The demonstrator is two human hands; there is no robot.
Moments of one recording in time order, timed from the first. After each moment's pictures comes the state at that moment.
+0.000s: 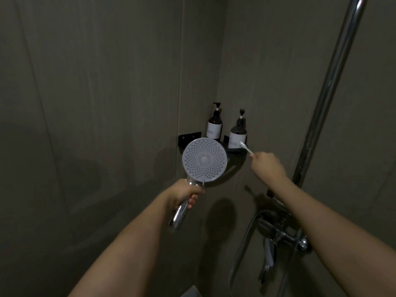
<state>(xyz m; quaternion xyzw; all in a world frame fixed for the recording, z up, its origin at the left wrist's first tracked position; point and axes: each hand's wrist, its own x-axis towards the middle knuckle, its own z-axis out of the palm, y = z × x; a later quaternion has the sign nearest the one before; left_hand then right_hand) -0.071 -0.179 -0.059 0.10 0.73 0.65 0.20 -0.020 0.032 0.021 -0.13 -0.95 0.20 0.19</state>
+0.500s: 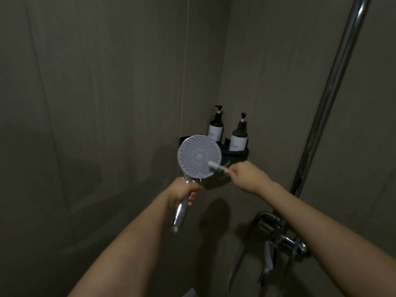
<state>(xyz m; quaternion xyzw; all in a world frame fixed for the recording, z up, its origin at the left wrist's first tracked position) -0.072 -0.182 -0.056 0.09 0.70 0.69 0.15 -0.016 -0.004 0.017 0.03 -0.98 0.16 0.07</state>
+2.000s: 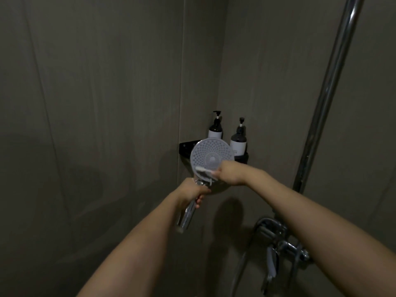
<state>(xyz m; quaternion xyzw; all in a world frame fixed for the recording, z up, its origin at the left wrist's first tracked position) -0.075 -0.159 -0.043 0.11 0.75 0.64 0.12 -0.020 -0.036 0.052 0.06 -0.98 0.18 -0.01</state>
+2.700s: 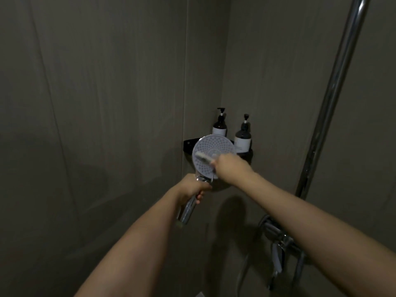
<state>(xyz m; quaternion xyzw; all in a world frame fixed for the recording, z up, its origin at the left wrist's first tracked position) -0.075 -0.171 -0.038 0.12 0.77 0.61 0.12 -0.036 -0.047 0.035 -0.04 -0.95 0.27 0.14</state>
